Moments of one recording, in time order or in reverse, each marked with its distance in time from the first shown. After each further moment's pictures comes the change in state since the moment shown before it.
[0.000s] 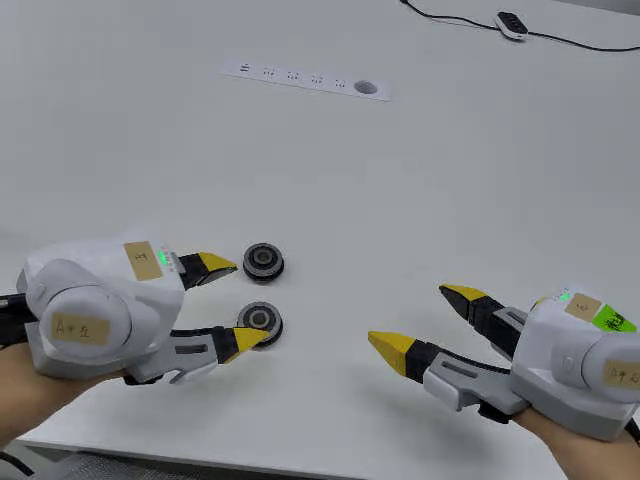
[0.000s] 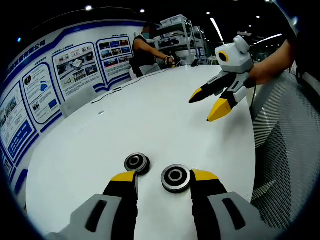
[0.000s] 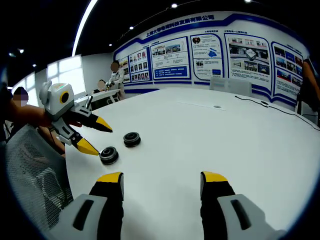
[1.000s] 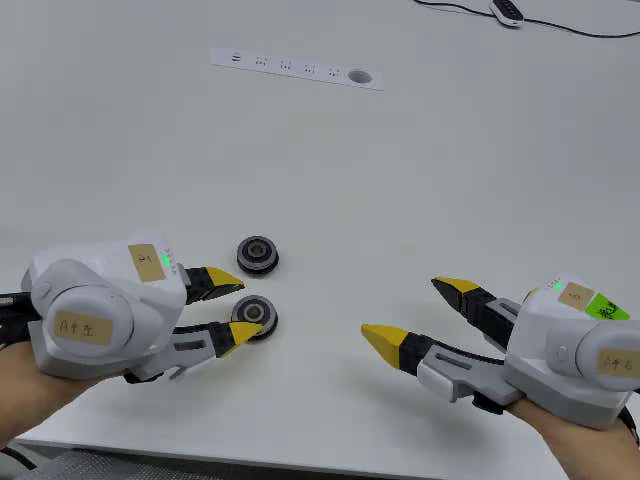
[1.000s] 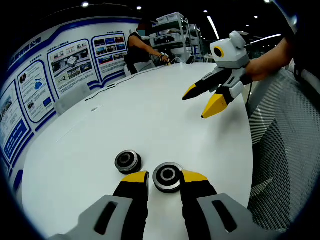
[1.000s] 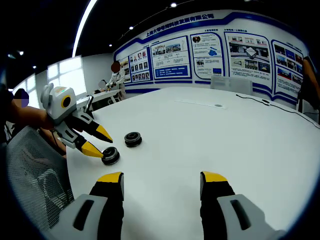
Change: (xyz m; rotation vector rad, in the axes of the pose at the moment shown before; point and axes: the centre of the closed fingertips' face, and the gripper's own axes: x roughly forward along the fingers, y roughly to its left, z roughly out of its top) left arm 0.009 -0.009 -0.007 0.000 0.025 -0.054; right arm 0.002 0.001 -0.001 0.013 0.001 0.013
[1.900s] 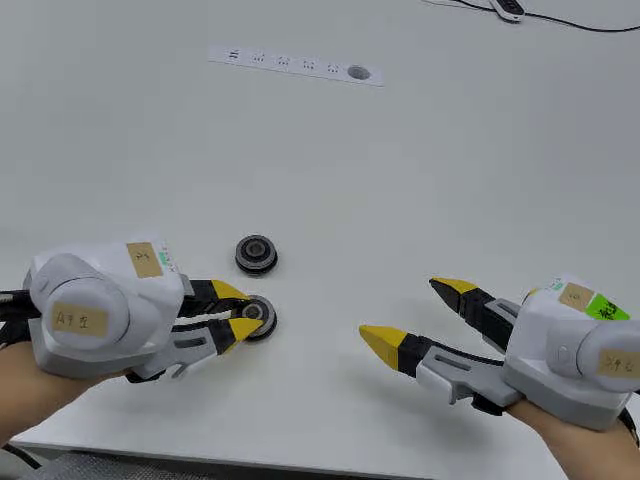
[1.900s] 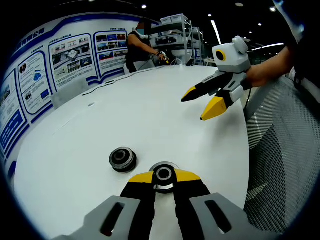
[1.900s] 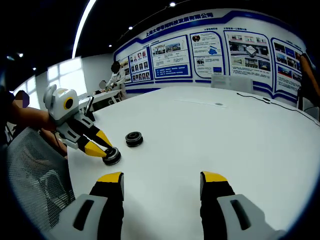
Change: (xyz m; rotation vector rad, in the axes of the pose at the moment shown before) left arm 0.003 -0.004 -0.002 -0.067 -0.008 -0.039; right arm 0.001 0.003 -0.001 0.015 0.003 0.011
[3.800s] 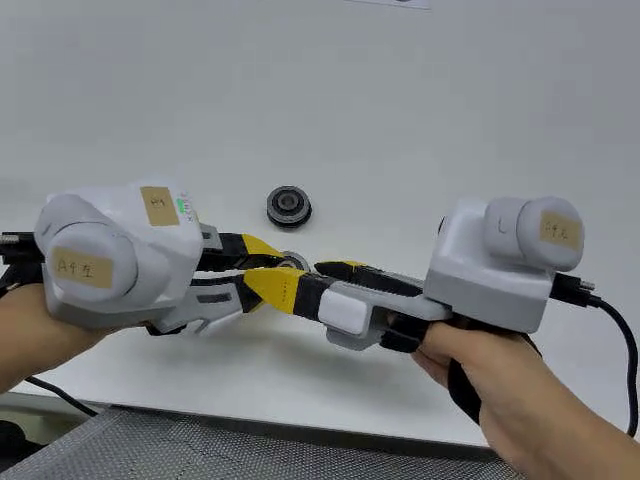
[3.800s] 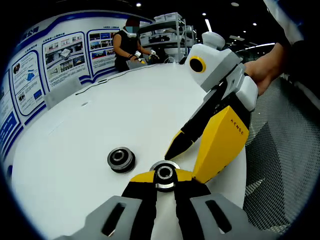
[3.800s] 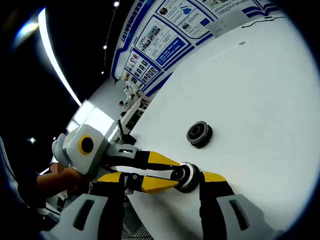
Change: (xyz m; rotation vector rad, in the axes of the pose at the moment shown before) left arm 0.000 0.000 -0.001 0.017 0.020 -0.071; right arm 0.067 0.122 0.019 0.595 0.103 0.364
